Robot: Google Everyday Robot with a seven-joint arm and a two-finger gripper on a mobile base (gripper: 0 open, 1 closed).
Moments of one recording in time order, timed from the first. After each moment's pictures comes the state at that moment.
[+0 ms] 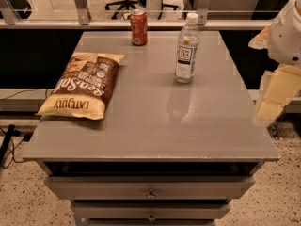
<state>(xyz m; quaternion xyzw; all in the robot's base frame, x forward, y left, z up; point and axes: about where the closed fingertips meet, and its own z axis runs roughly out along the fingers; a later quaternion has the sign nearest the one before) 0.438 -0.216 0.977 -0.60 0.78 -0.04 0.16</state>
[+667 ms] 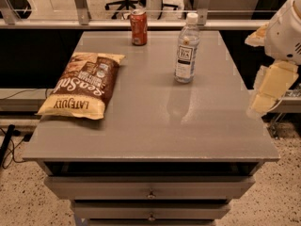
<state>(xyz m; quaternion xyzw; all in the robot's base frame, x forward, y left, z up) 0.462 -0.219 0.970 -0.60 0.78 -0.02 0.19</state>
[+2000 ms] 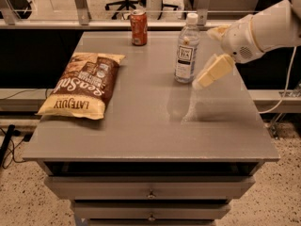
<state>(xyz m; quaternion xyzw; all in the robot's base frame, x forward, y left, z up) 0.596 -0.160 0.932 -0.55 0.72 0.11 0.40</state>
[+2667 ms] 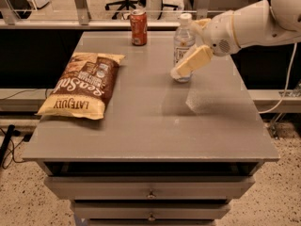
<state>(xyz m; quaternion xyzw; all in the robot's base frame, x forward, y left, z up) 0.620 -0.103 0.948 -0.53 0.69 0.19 0.45</state>
